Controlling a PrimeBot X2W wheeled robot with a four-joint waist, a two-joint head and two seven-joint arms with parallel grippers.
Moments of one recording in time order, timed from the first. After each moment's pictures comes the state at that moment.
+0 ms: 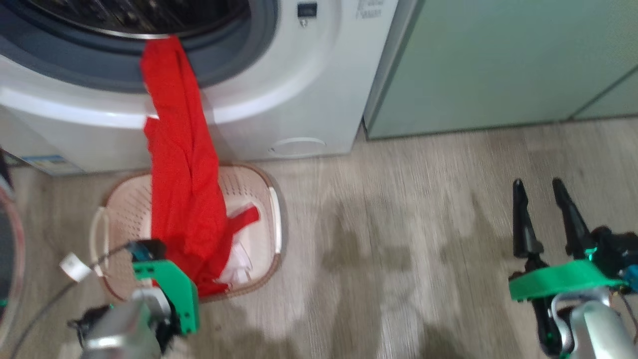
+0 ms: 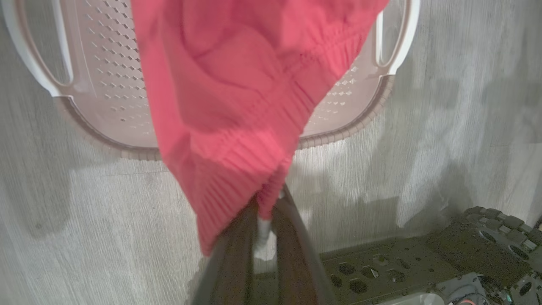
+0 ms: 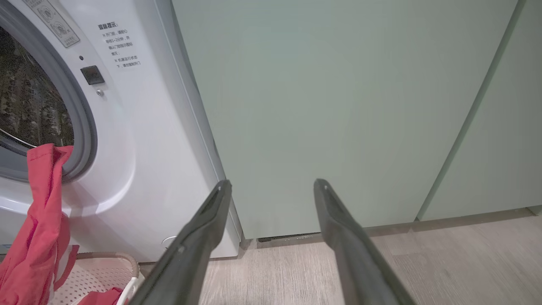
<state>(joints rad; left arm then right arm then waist) -0.55 0.10 -0.37 1.29 -0.55 -0.12 0.19 -0.13 -0.10 0.03 0.21 0.27 0.13 -0.26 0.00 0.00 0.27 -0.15</state>
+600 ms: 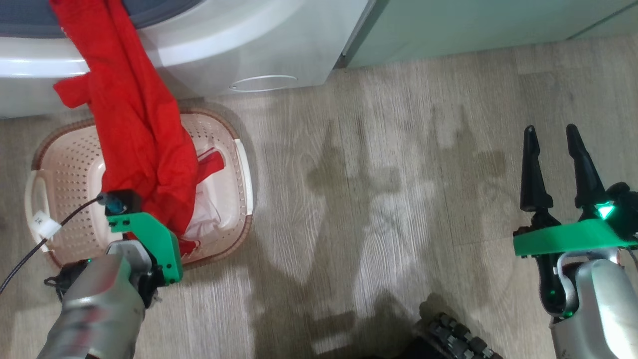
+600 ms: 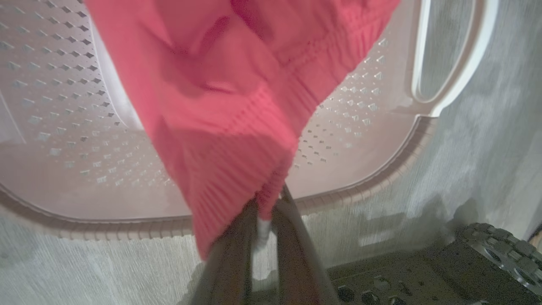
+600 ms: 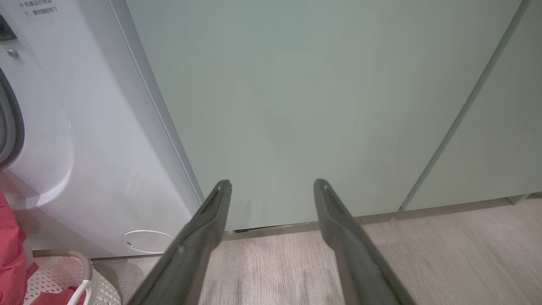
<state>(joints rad) -0.70 0.15 -0.35 1.30 -0.59 -0.10 0.22 -0.26 -0.10 0.02 0.18 0.26 0.13 -0.26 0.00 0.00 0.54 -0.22</state>
